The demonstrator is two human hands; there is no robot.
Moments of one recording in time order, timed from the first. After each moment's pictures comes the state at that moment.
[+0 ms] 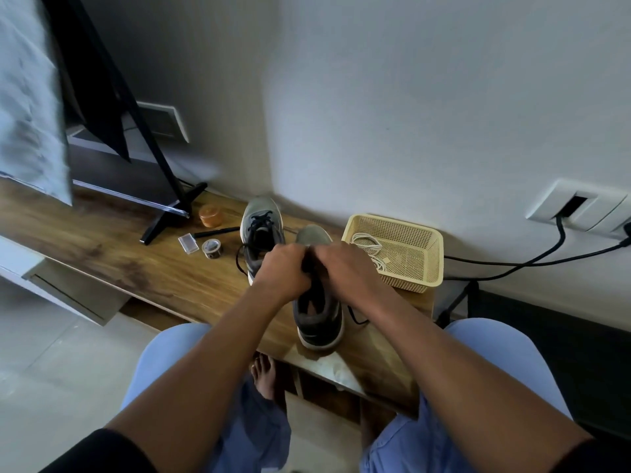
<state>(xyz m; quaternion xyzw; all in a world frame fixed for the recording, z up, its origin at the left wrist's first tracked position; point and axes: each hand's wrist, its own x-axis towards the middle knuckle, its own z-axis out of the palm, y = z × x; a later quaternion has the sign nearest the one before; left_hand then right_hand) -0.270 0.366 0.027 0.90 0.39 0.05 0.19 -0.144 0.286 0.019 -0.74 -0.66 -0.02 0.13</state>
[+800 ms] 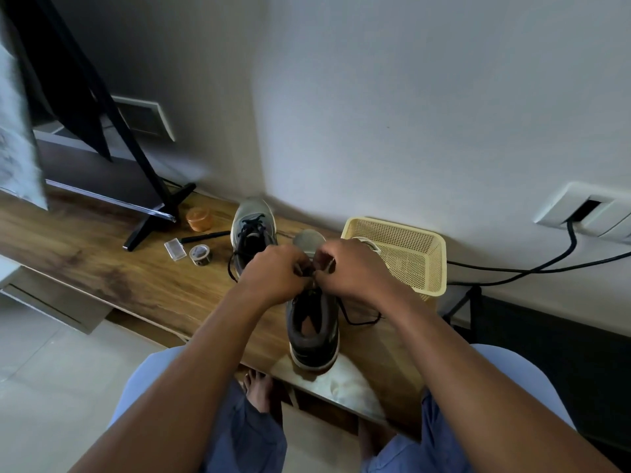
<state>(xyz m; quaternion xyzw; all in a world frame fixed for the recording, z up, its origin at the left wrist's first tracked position) -0.263 0.389 0.028 0.89 0.38 0.04 0.23 -0.114 0.293 0.030 -0.77 -0.60 0.14 0.18</state>
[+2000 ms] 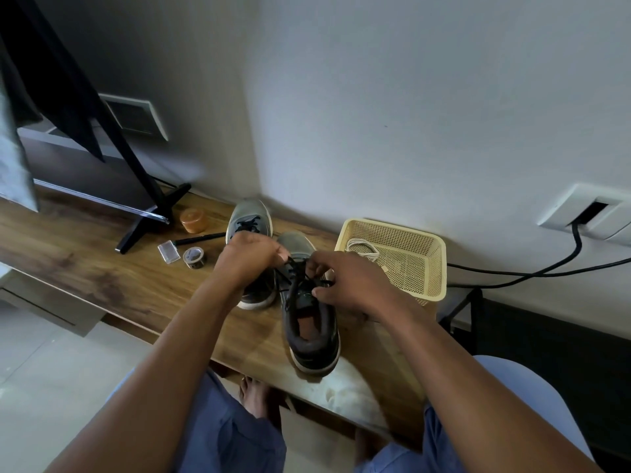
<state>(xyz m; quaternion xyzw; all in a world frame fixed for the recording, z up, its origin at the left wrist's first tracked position) -0.274 0.411 0.044 0.68 0.52 0.16 0.50 -0.104 0.293 0.009 -0.76 -0.59 0.20 0.19</state>
